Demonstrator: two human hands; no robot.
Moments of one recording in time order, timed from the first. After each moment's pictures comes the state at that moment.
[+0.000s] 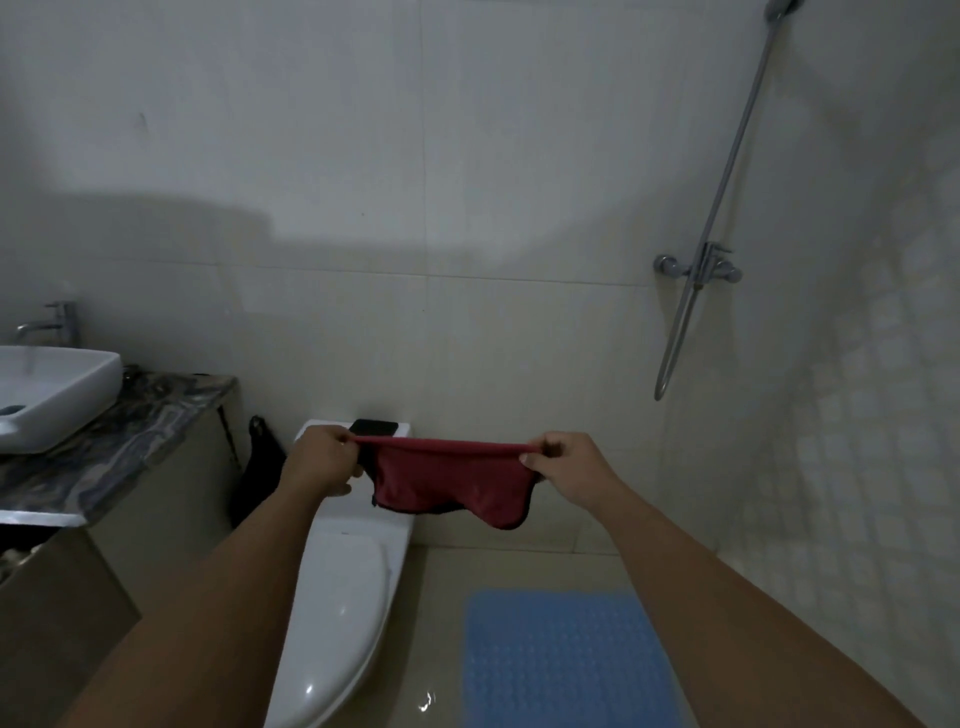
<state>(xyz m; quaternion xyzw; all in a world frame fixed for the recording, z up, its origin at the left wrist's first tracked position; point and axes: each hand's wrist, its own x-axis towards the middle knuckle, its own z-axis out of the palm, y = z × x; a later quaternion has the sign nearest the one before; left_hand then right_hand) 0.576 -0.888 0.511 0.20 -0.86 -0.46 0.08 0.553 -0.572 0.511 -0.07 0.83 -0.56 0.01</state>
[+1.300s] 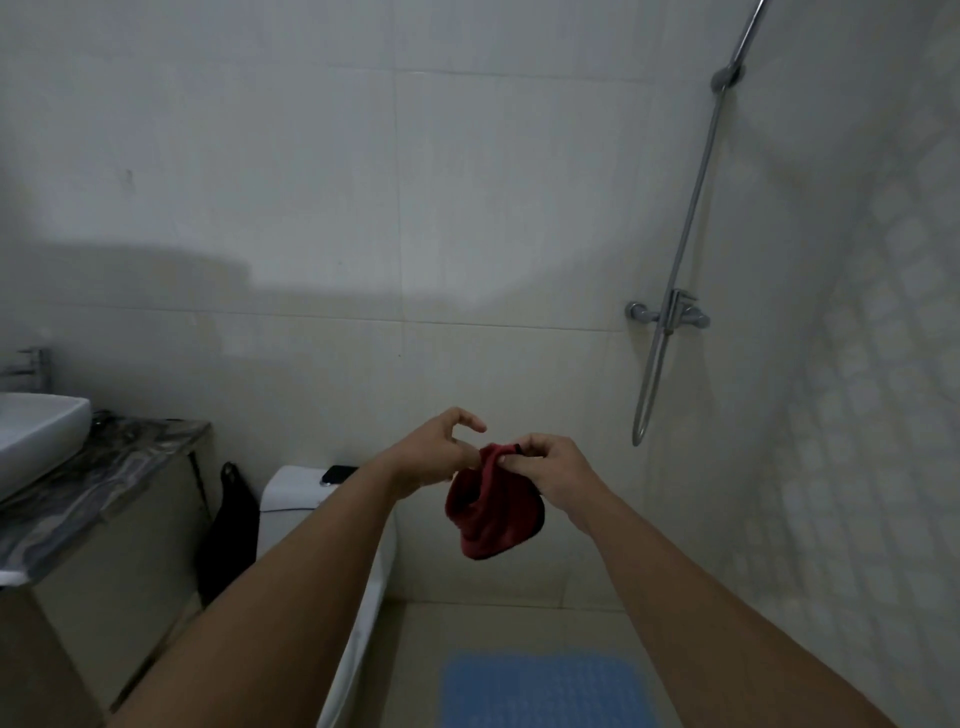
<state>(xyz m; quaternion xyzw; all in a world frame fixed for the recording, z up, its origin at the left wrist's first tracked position) 0.532 -0.731 0.587 -0.10 -0.83 -0.54 -0.11 0.521 -0.532 0.555 -0.07 0.77 -0.63 0.03</state>
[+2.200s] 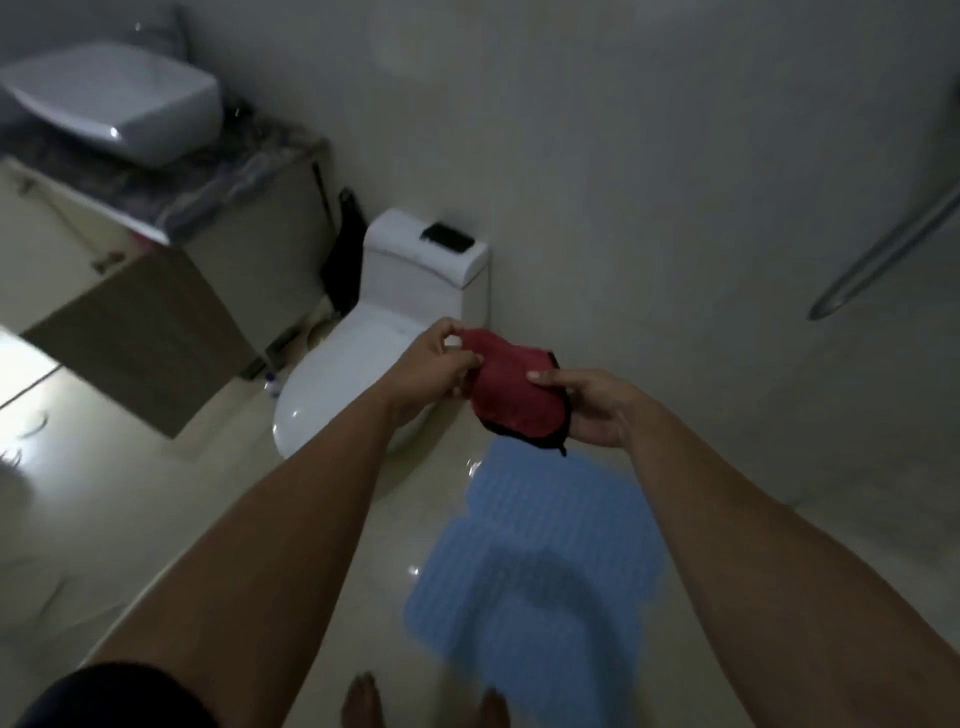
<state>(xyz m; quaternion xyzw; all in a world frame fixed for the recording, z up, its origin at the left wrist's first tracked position) 0.525 -0.682 0.424 0.21 -0.71 -0.67 0.00 0.417 -0.484 0.414 0.01 0.58 -0.63 0.52</state>
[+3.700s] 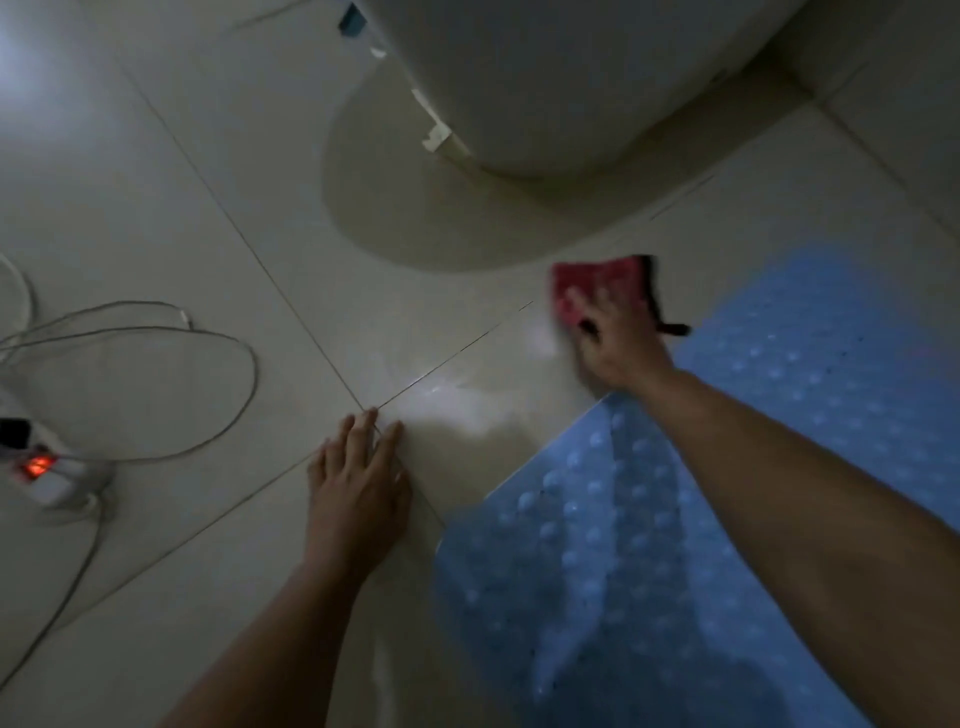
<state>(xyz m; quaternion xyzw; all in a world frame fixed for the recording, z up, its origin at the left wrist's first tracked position) 0.753 -0.761 -0.584 0.45 -0.87 -0.17 -0.09 0.369 -0.726 -0.586 -0.51 0.84 -0.01 0.17</state>
